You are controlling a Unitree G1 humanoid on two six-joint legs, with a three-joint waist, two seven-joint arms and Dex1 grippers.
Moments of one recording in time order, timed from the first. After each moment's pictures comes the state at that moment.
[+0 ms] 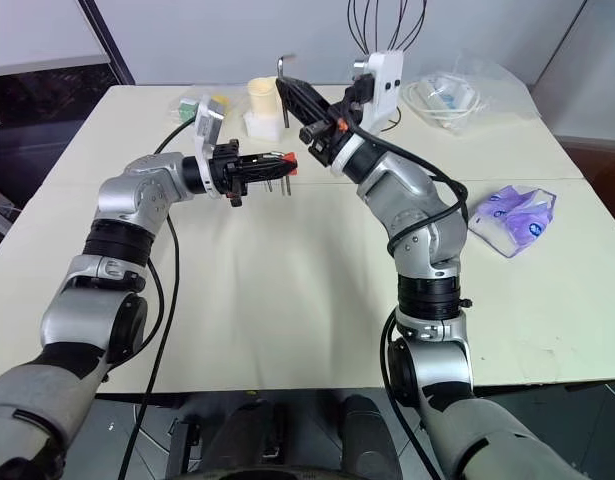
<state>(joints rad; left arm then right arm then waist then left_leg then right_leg) -1.07 0.38 -0.01 0.67 -0.45 0.42 -1.31 -0.83 -0.11 -0.12 -0.09 0.59 0.59 0.46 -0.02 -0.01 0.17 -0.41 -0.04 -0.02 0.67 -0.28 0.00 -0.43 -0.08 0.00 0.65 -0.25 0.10</state>
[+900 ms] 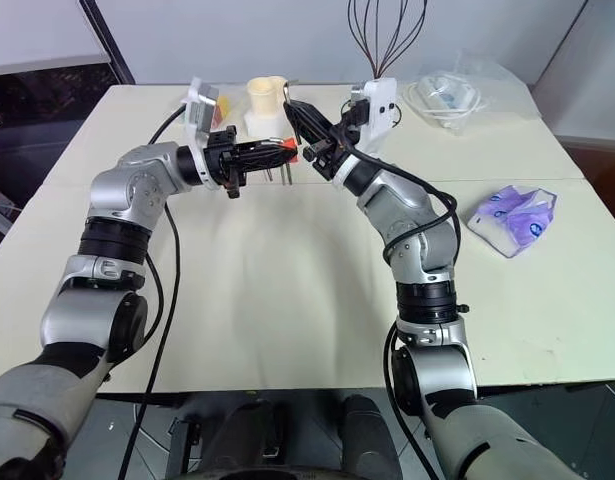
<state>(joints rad) -1.07 0.38 0.02 0.62 -0.46 0.44 -1.30 -0.80 -0.12 -0.10 0.00 0.56 0.49 0.49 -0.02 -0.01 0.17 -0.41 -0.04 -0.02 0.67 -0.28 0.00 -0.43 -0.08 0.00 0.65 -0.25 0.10</state>
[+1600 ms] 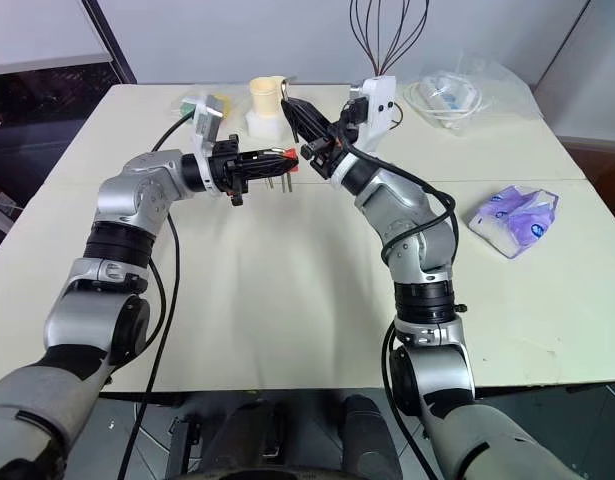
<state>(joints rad) -1.05 0.36 0.02 0.63 -0.42 0.40 -1.30 -0.80 -0.11 -0.09 -0.01 0.56 0.49 0.48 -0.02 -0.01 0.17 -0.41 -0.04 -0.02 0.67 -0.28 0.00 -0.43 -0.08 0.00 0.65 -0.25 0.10</state>
